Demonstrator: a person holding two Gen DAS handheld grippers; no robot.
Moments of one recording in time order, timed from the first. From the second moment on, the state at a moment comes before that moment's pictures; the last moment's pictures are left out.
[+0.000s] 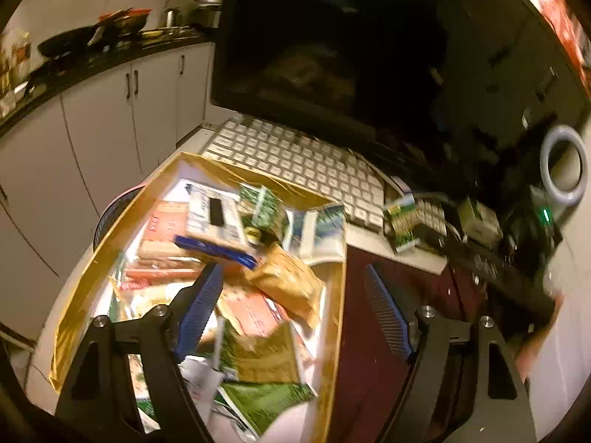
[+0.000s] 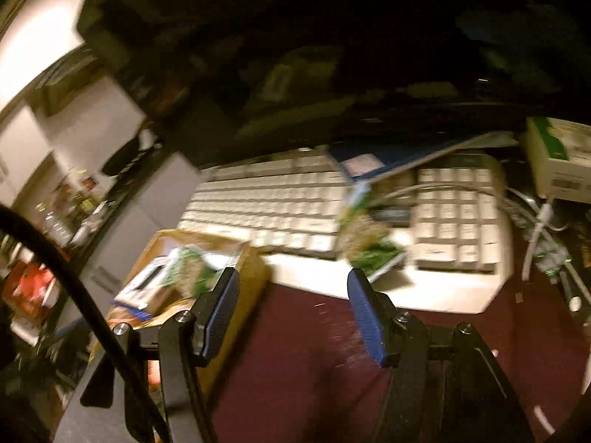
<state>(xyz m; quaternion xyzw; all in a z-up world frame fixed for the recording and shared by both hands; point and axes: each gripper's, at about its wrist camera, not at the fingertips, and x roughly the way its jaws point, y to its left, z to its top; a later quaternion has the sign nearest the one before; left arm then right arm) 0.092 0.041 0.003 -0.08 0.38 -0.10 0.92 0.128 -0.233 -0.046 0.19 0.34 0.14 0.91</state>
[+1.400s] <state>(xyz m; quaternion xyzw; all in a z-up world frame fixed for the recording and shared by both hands) 0.076 -0.016 -0.019 -0.04 0.42 -0.16 0.89 0.059 -0.245 -0.085 0.16 0.43 0.15 0.88</state>
